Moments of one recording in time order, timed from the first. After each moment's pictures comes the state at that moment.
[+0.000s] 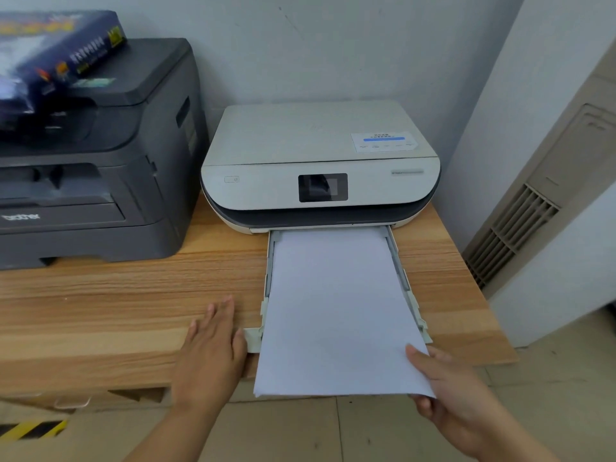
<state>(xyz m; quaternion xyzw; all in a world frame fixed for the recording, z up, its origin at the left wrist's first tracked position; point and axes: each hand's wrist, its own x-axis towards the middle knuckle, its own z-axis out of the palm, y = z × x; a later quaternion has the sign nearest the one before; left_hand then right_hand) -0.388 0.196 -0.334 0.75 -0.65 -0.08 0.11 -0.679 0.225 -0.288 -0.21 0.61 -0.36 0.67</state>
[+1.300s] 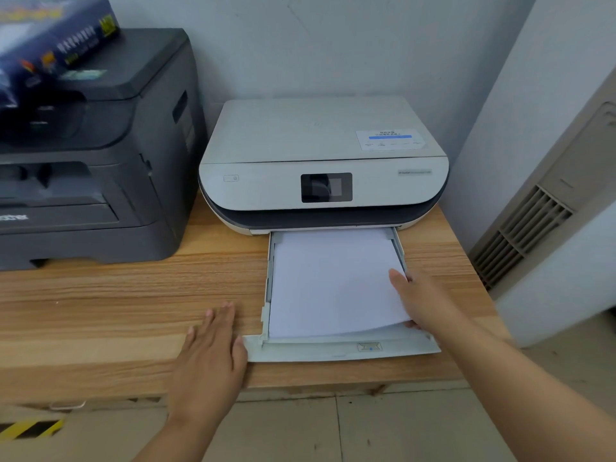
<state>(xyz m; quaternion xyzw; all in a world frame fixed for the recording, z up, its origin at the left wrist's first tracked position) -0.387 0.194 -0.339 0.75 -0.65 -0.06 0.13 -0.671 0.116 -0.273 -0.53 0.76 -0.15 0.35</state>
